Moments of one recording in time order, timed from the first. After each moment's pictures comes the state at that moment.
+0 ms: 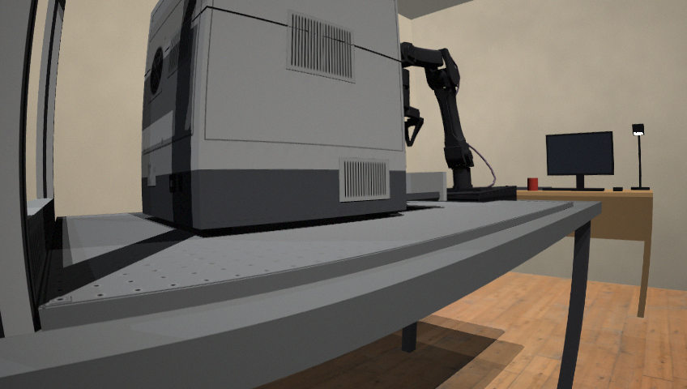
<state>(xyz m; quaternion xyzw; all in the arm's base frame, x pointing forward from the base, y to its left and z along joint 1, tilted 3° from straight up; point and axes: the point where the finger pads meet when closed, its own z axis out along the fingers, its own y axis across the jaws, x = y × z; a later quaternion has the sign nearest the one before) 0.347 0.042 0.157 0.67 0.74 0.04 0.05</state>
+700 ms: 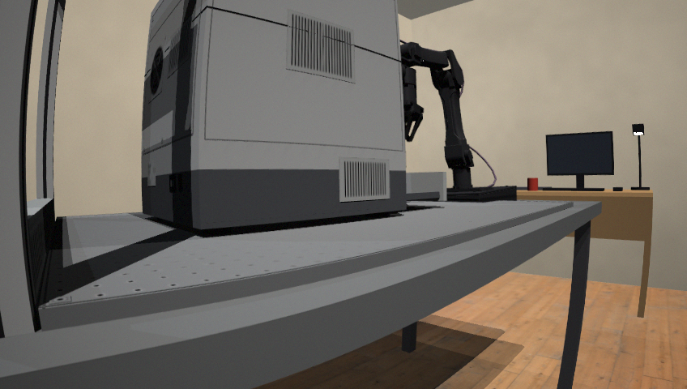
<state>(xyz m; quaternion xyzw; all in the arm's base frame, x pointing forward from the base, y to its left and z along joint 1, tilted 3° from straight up) 0.307 0.036 0.167 0.59 0.81 0.03 0.05</state>
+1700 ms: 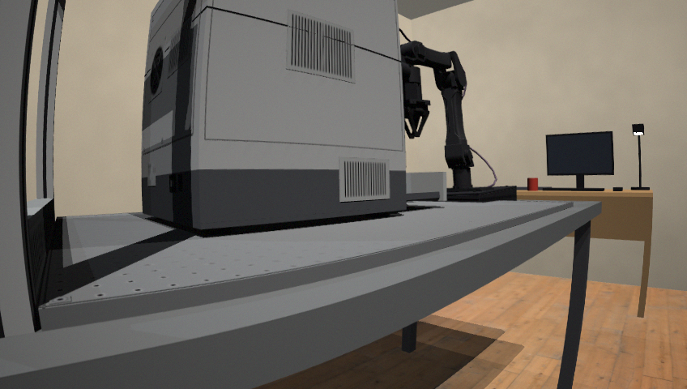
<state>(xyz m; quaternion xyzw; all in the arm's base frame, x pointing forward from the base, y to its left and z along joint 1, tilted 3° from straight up) 0.268 0.030 0.176 0.19 0.98 0.00 0.03</state>
